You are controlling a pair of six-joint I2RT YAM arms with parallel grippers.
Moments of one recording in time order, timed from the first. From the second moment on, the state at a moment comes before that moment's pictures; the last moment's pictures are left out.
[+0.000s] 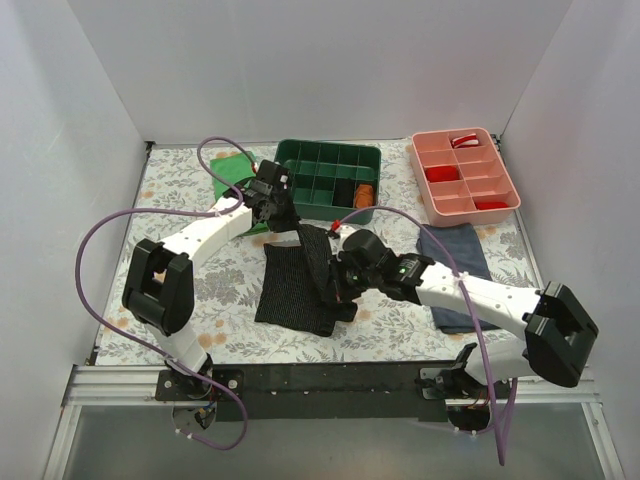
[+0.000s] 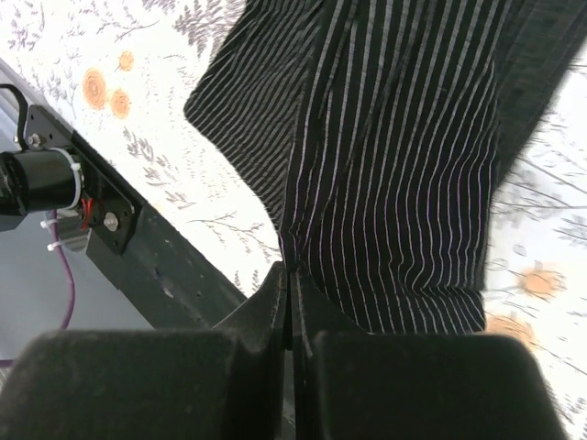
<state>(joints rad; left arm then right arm) -0.49 1.71 1.34 -0.54 0.02 -0.73 0.97 1.33 0.87 -0.29 -0.17 0.61</state>
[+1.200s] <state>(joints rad) -0.33 1.66 1.17 -0.50 0.05 -0.67 1.12 1.80 1.22 -0.27 -0.23 0.63</state>
